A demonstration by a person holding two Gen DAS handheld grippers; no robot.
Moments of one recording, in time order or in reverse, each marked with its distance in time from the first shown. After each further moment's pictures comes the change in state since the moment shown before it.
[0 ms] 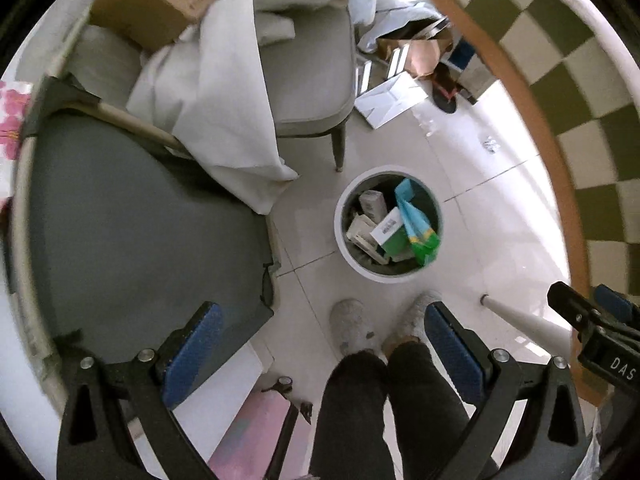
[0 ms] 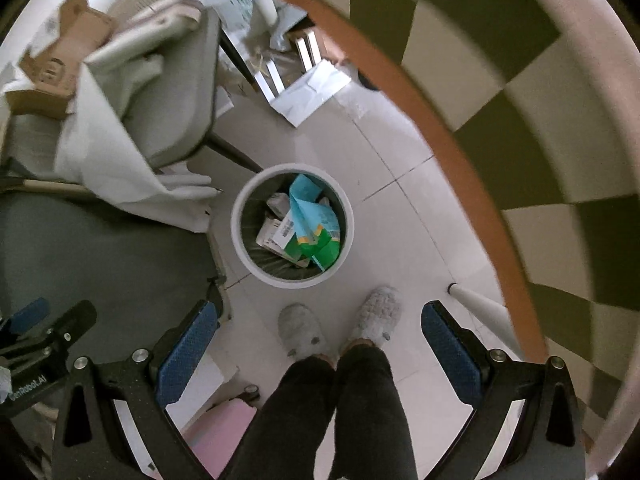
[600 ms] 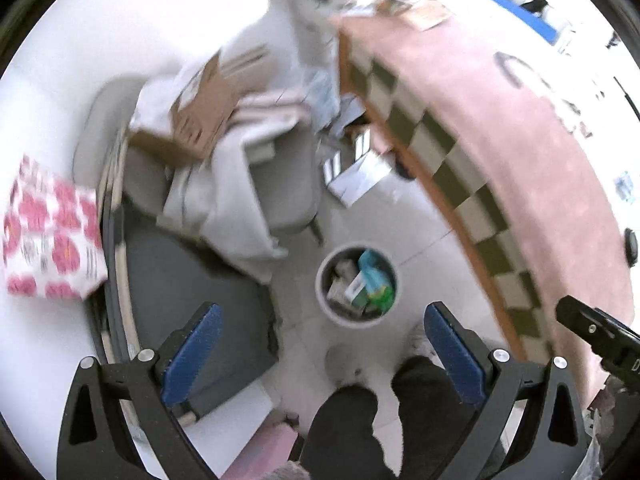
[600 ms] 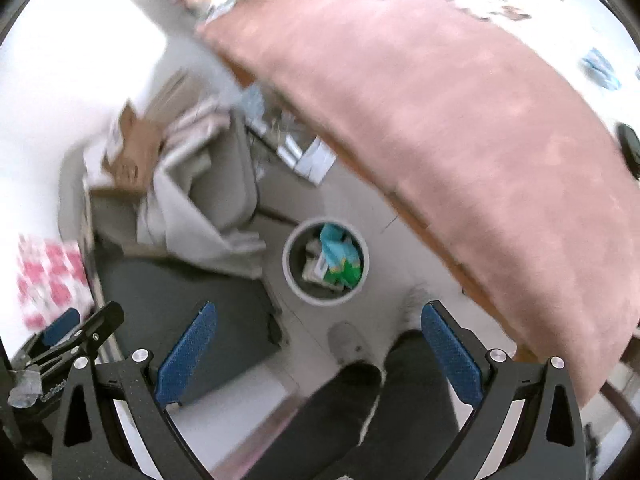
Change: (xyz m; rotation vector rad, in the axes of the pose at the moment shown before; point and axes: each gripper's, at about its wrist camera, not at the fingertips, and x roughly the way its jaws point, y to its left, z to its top) left arm -0.192 -0.066 0.015 0.100 -0.252 0.007; right arm -0.203 -0.082 -0.009 0.235 -0.176 0.163
